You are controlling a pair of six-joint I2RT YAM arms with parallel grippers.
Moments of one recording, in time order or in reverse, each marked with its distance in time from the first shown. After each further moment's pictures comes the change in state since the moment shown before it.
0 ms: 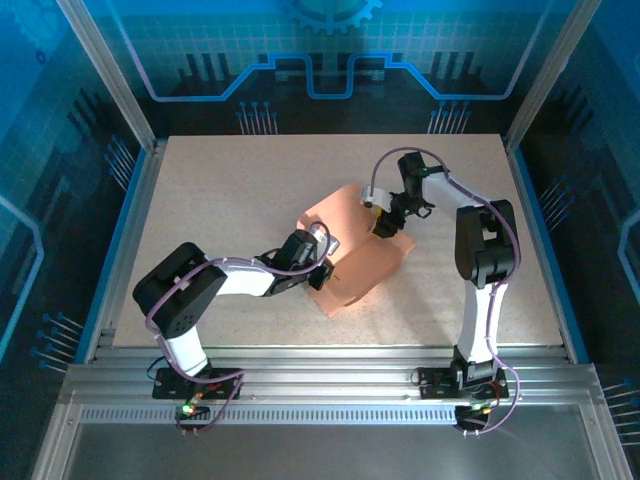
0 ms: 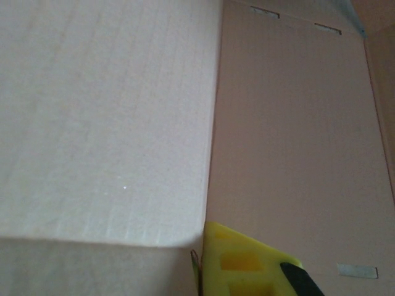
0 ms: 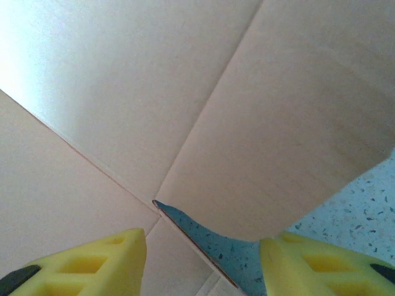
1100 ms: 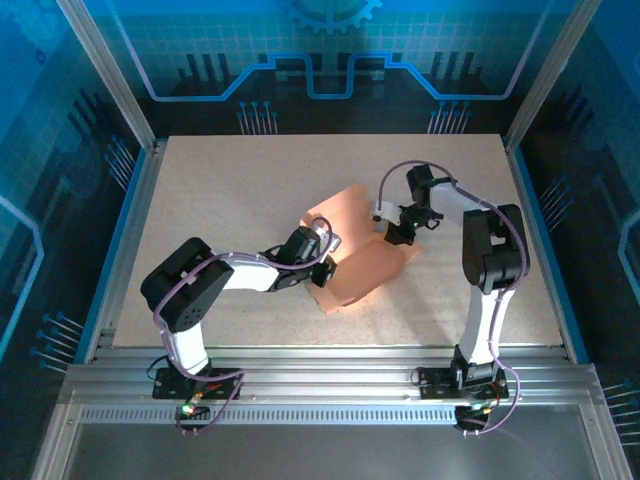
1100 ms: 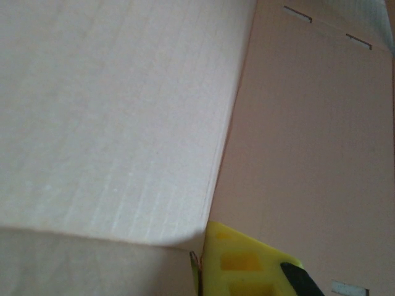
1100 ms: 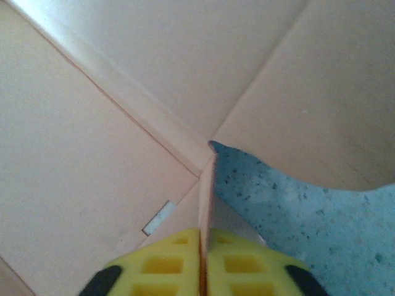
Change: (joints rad) left arm 0.013 0.054 0.050 -0.013 0.013 -0.040; right arm -0.035 -0.083 -0.172 0.025 0.064 -0.011
